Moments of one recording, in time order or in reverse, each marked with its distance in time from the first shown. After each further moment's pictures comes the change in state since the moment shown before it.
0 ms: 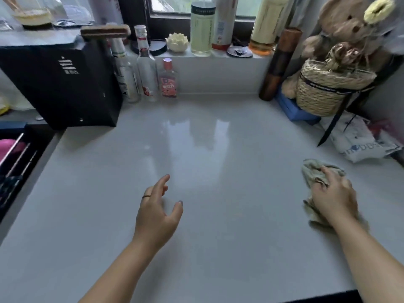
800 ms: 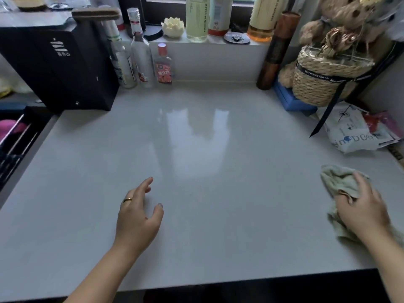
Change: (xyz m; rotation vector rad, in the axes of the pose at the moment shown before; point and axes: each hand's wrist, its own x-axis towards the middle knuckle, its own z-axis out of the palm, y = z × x) left_hand -0.048 0.002 0.004 0.094 0.067 -0.066; right_hand -0.008 0.068 -0.045 0.021 -0.034 -0.037
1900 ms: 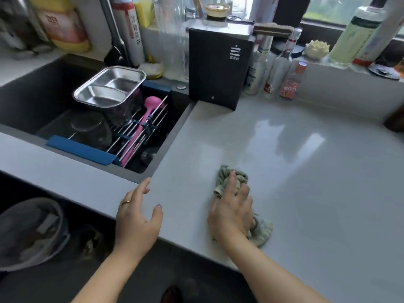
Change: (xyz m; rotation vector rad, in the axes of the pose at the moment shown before) left_hand -0.056 -0.133 -0.186 0.020 0.359 -0.217; right_hand -0.305 -0.313 0.167 -0.098 -0.401 -0.550
